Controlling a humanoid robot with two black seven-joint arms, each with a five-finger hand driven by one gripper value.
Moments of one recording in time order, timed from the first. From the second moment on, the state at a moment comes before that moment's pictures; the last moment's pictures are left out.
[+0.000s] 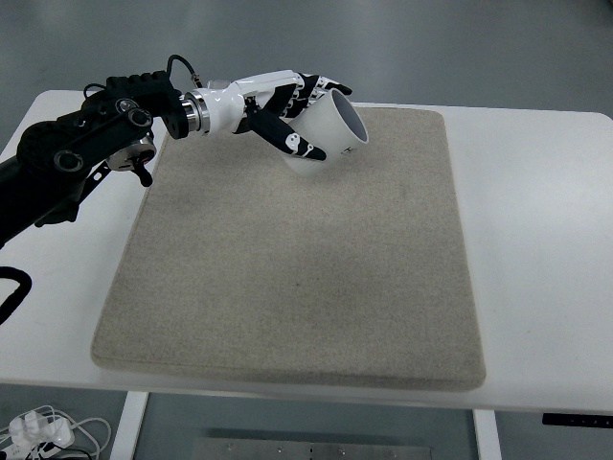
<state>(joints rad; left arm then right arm) -1.10 0.29 -0.46 -0.76 0.74 -0.44 -0.25 0.02 0.00 -0.01 0.19 -0.04 -0.01 -0.03</state>
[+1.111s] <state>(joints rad) -0.92 0.20 -0.48 -0.48 0.39 -0.53 -0.61 0.02 0.00 -0.01 0.19 -0.04 -0.01 -0.03</state>
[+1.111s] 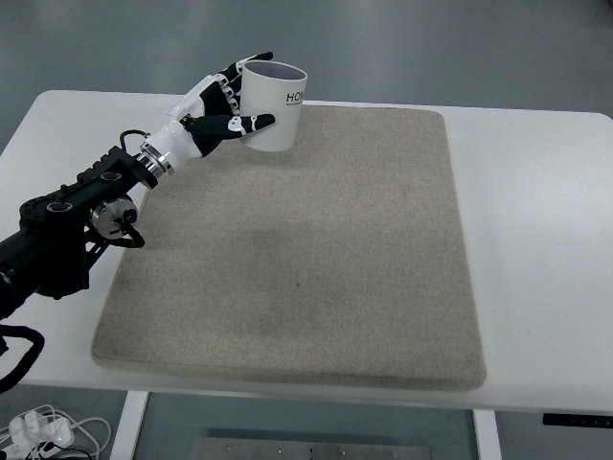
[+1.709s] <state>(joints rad) -0.89 0.17 -0.47 -0.46 0.58 -0.50 -0.61 0.02 0.00 -0.01 0.19 -0.04 -0.01 -0.03</state>
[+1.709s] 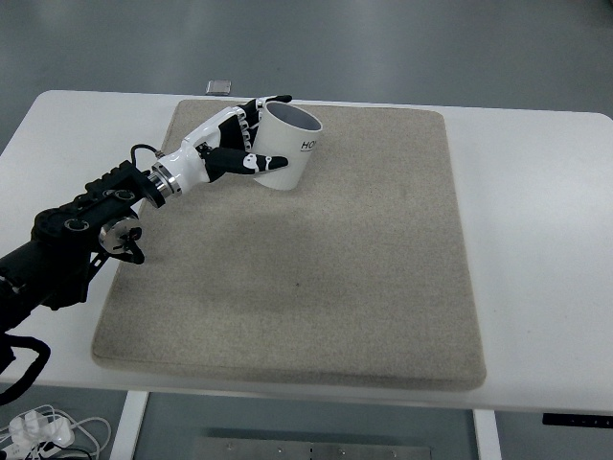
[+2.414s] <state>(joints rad) -0.86 0.11 -0.47 -0.42 0.65 -0.40 -0.61 0.02 0.00 -0.01 0.19 -0.04 -0.01 -0.03</state>
